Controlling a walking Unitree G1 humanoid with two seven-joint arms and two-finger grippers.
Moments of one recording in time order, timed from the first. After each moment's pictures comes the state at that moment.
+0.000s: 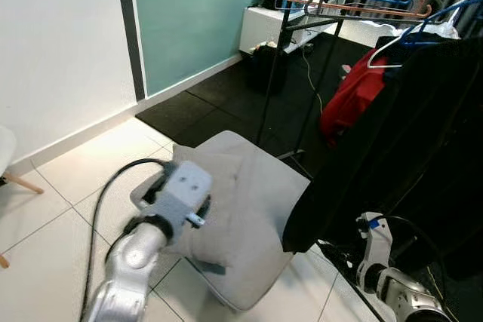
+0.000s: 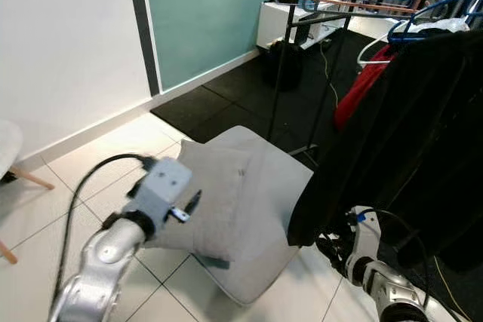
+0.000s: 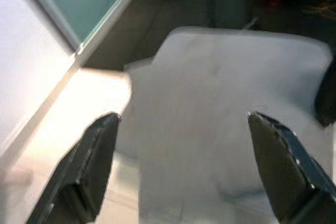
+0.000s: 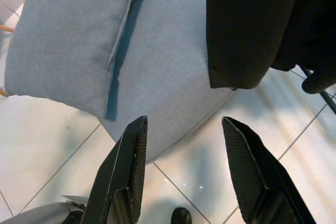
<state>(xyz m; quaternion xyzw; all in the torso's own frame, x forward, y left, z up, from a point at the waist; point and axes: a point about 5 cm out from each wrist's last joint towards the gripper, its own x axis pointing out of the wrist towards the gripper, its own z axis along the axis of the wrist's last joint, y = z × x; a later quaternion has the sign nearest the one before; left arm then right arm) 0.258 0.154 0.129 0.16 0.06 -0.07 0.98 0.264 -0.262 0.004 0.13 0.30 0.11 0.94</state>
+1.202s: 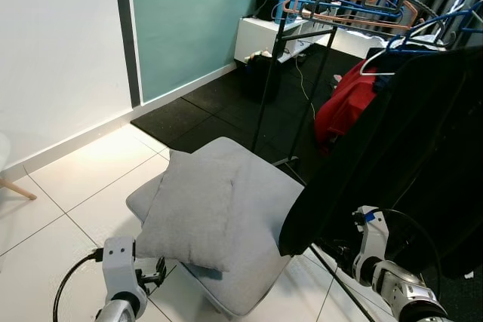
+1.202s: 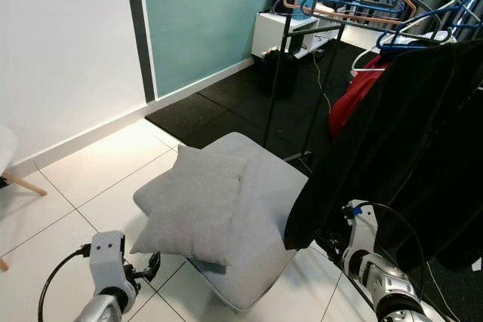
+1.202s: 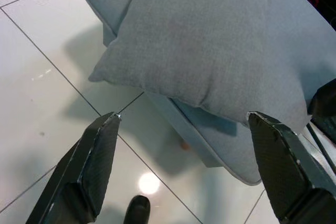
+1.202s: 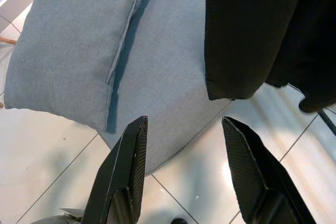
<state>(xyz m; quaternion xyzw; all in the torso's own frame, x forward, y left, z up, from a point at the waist) 0.219 0.191 -0.011 -0.09 0.21 0.06 0.97 0.273 -0.257 0.007 0.13 0.29 0.10 0.94</state>
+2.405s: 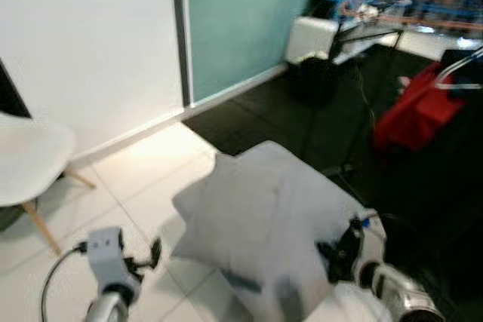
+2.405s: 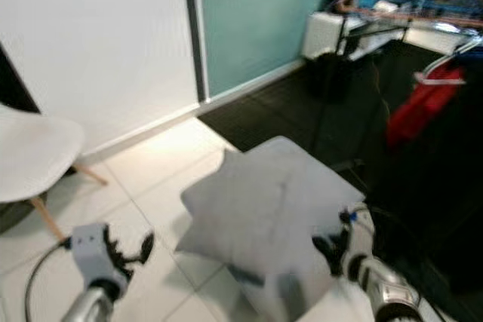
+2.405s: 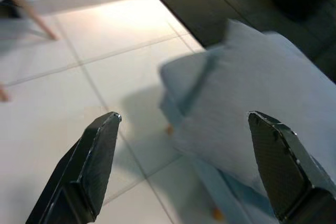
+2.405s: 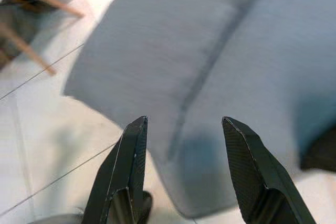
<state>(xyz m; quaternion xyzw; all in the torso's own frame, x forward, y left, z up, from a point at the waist) 0.223 0.203 0.030 -0.11 0.10 0.06 0.99 0.270 -0.247 0.006 0.09 0.27 0.14 0.95</state>
